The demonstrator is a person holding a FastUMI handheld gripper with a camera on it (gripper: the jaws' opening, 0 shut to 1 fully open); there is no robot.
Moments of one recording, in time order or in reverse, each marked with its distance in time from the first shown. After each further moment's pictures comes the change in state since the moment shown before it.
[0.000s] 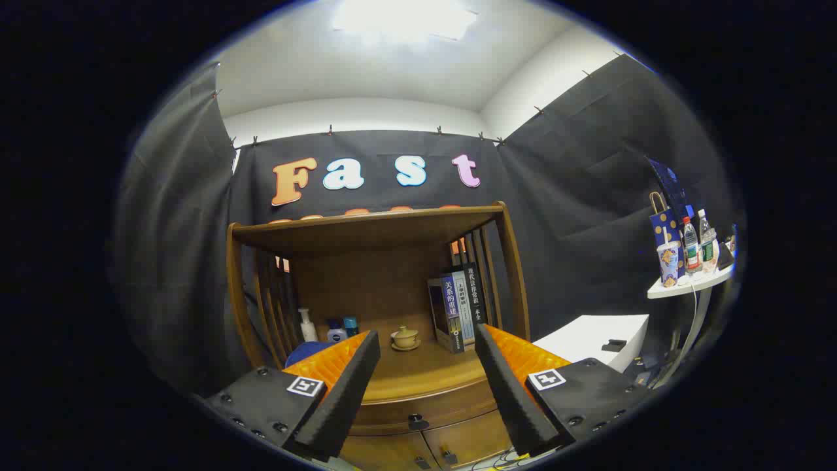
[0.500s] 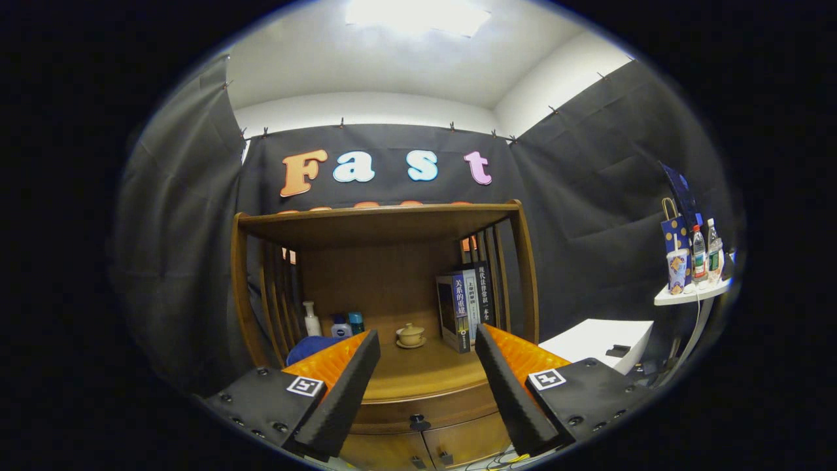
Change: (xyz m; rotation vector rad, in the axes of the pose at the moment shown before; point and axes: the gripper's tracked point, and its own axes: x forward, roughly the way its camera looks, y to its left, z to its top) arm 0.005 0.005 -0.008 -0.028 0.025 0.035
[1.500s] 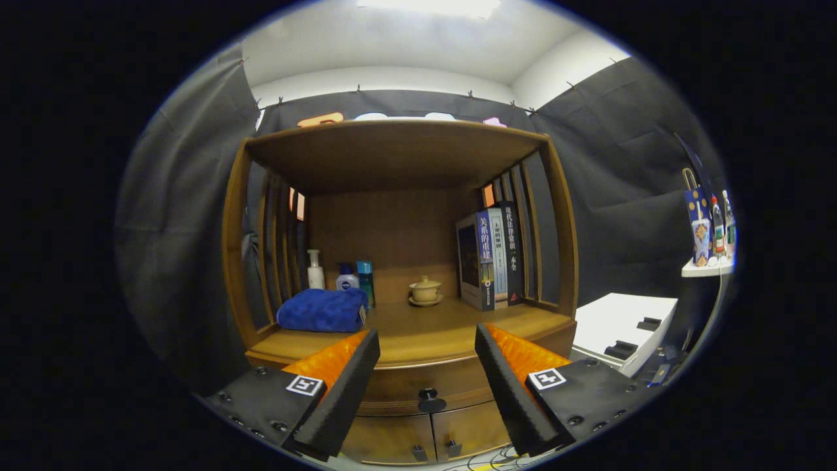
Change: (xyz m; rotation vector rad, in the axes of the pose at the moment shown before) arm 0.051 0.011 -0.154 -0.030 0.142 0.060
